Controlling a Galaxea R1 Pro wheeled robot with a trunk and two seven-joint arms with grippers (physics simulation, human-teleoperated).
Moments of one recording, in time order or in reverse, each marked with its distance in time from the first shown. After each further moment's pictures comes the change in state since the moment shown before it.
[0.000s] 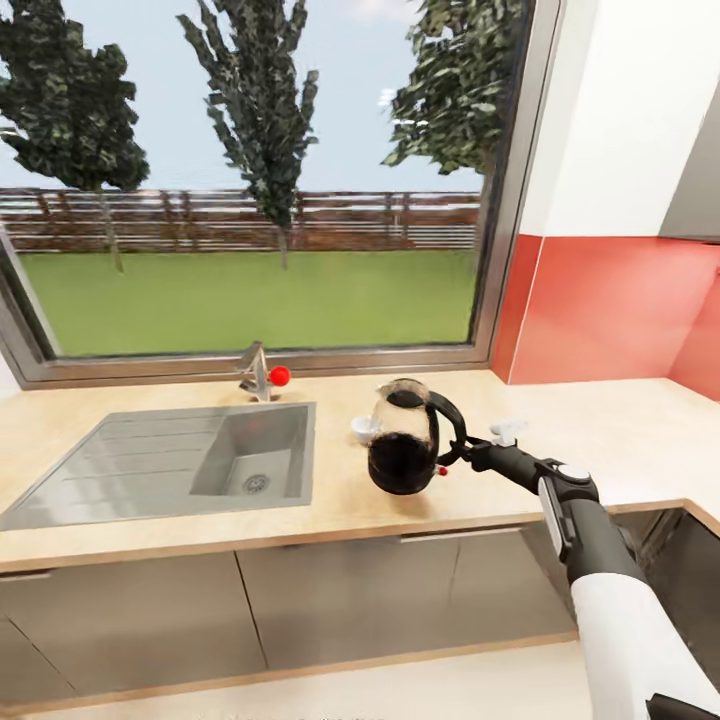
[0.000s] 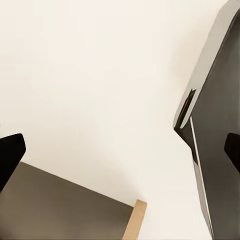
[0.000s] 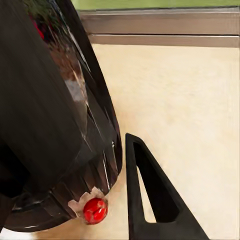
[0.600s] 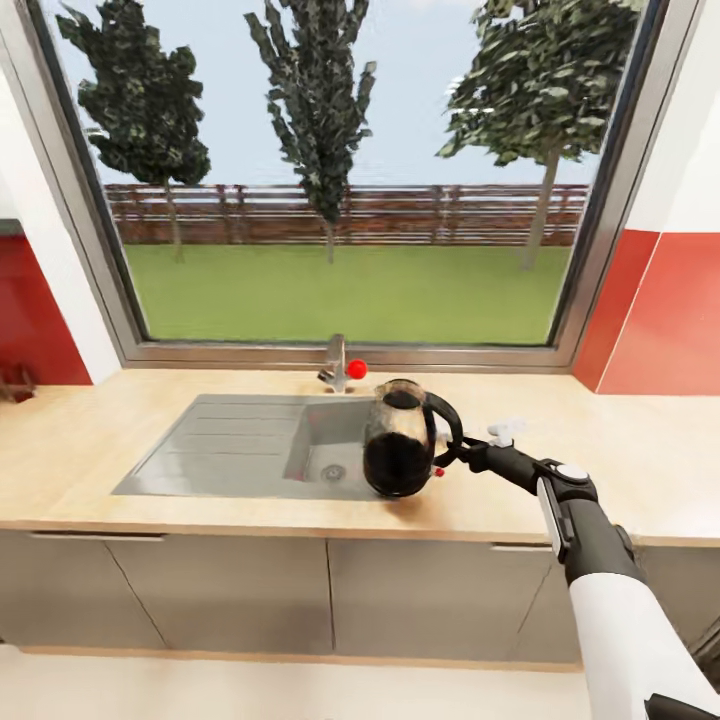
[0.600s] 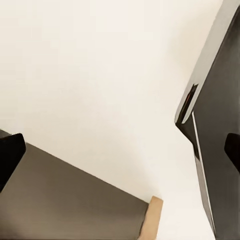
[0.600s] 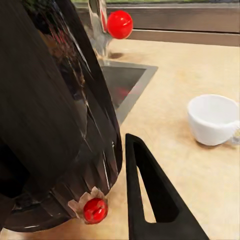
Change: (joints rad) left arm -0.001 0.000 0.000 0.000 0.000 0.000 0.000; right arm 0.000 0.004 0.000 0.000 0.002 -0.001 0.030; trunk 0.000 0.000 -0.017
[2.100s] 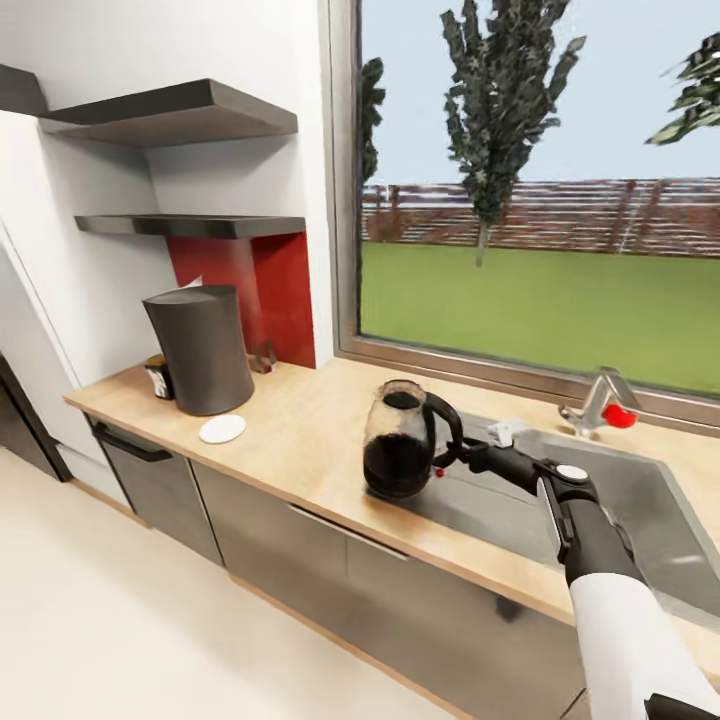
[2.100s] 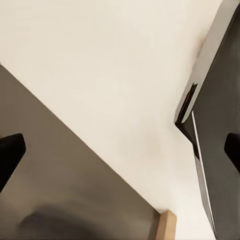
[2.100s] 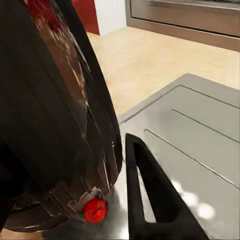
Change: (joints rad) left arm 0.001 0.000 0.000 0.002 -0.001 -0.003 -0.002; right arm 0.000 0.000 0.000 0.002 0.000 0.000 0.000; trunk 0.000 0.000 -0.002
